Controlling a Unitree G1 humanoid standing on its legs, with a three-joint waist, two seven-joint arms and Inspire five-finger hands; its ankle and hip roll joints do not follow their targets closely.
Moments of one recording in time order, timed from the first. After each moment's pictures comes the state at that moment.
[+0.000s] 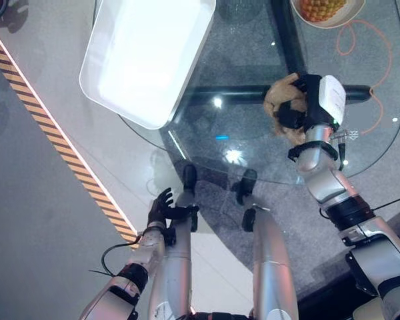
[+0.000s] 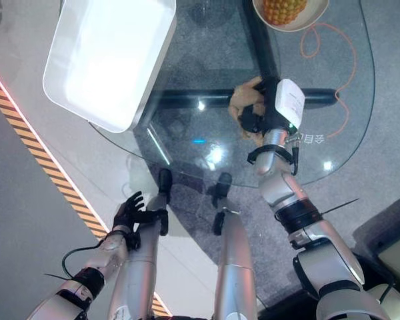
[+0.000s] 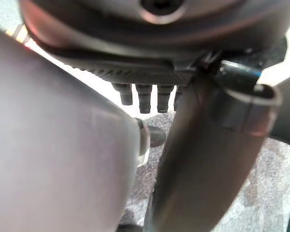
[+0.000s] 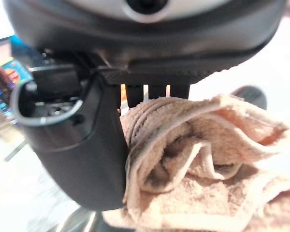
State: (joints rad) left arm -0.39 0.22 -0.41 0.88 -0.56 -0.18 0.31; right arm -0.81 -0.58 0.45 0.36 -0.16 0.36 -0.51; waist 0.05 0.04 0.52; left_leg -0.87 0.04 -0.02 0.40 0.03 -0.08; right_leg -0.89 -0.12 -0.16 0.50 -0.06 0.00
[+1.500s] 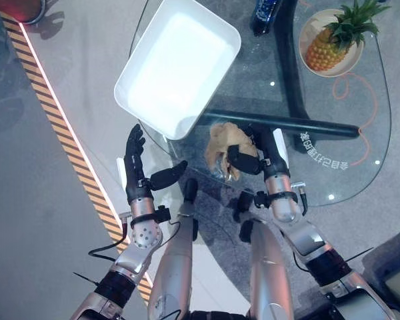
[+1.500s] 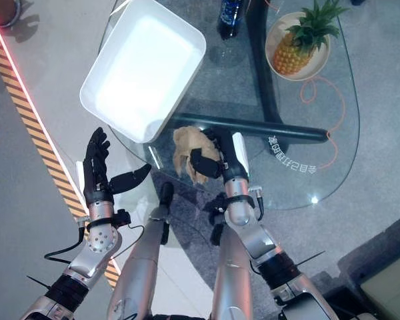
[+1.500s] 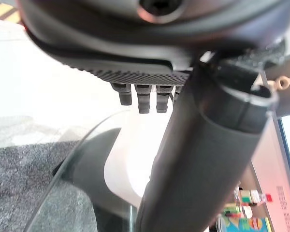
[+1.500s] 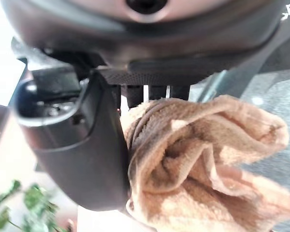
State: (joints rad) left arm -0.22 0.37 -0.38 0.23 -0.22 -0.38 0.73; right arm -0.37 -0.40 0.38 0.02 0.00 0.01 -0.45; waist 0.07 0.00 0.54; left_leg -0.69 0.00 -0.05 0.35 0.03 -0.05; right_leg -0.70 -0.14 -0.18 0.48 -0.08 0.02
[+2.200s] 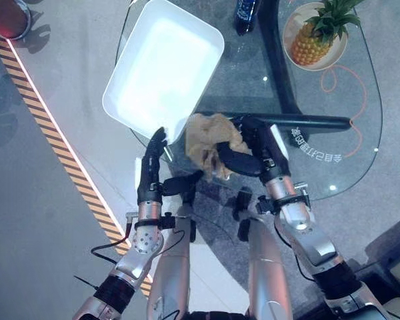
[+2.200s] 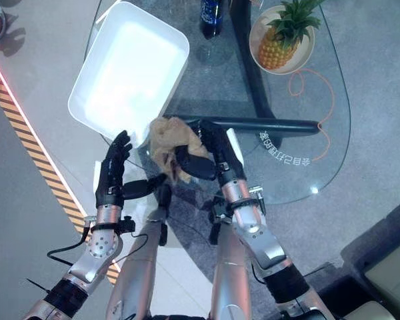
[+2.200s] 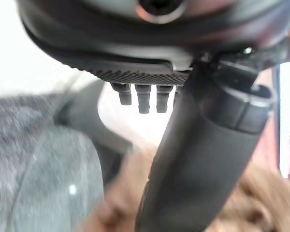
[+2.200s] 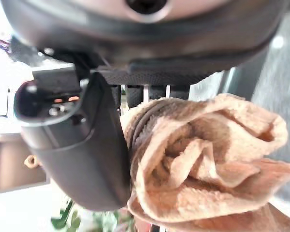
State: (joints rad) left arm -0.20 0.40 -0.43 0.16 -0.22 -0.42 0.46; right arm -0.30 -0.41 0.39 -0.13 0.23 -0.07 -0.20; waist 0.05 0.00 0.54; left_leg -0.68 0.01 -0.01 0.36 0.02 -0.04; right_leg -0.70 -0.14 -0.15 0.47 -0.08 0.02
